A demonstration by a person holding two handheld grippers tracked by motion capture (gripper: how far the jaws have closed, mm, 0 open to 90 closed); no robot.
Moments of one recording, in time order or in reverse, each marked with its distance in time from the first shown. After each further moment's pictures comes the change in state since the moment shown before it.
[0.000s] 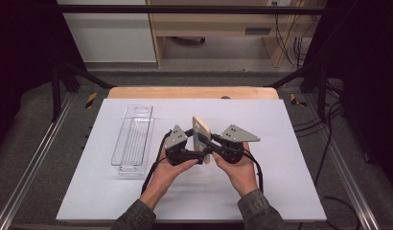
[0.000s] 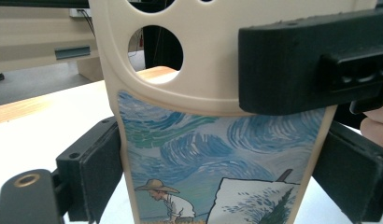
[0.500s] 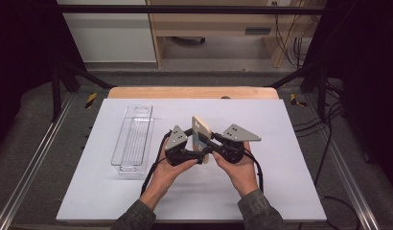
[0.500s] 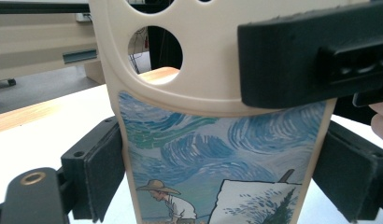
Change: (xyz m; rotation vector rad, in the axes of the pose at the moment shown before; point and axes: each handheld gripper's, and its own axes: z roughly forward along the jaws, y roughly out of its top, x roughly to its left) left arm -0.001 0.001 -0.002 0.001 0.020 0.033; right arm -0.001 0.001 -0.001 -0.007 -0.015 0.029
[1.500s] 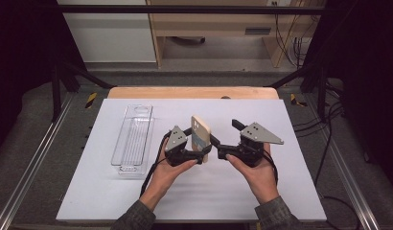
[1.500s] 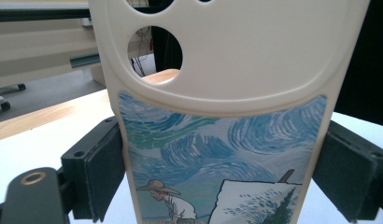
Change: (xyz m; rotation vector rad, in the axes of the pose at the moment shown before) left arm -0.002 0.003 -0.003 -0.011 0.023 0.023; right arm -0.007 0.022 -0.046 -0.046 -0.156 0.006
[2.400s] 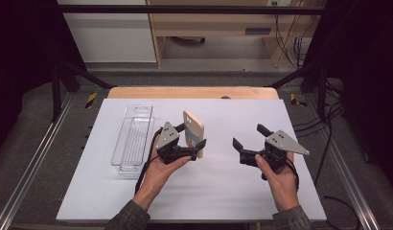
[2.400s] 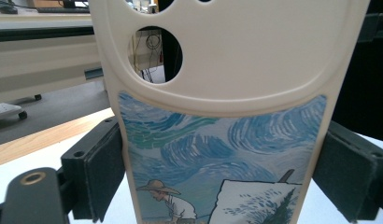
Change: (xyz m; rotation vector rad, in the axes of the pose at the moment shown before) left arm 0.006 0.018 -0.021 -0.040 0.035 0.007; right arm -0.037 -0.022 -0.039 -0.018 -0.108 0.002
